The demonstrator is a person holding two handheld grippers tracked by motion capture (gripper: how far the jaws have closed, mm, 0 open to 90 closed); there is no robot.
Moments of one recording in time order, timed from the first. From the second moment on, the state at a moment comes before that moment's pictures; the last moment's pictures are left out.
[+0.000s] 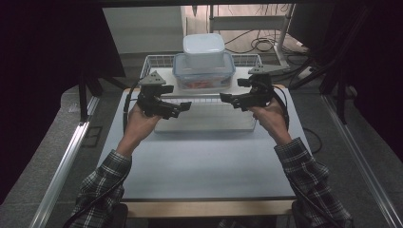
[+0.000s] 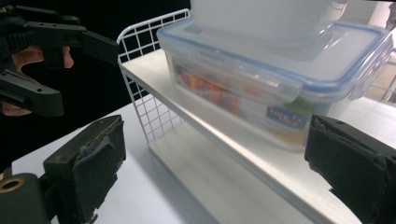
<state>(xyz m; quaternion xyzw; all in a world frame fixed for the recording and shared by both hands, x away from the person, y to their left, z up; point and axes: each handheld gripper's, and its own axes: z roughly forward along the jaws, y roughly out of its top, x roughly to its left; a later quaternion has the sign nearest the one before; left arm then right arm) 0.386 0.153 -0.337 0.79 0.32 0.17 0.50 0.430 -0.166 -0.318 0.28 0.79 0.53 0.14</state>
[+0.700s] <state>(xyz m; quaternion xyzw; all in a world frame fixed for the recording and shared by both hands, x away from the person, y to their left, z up) 0.361 0.155 -0.384 0.79 0.32 0.15 0.50 0.407 -0.166 -0.358 0.26 0.80 0.51 0.15</state>
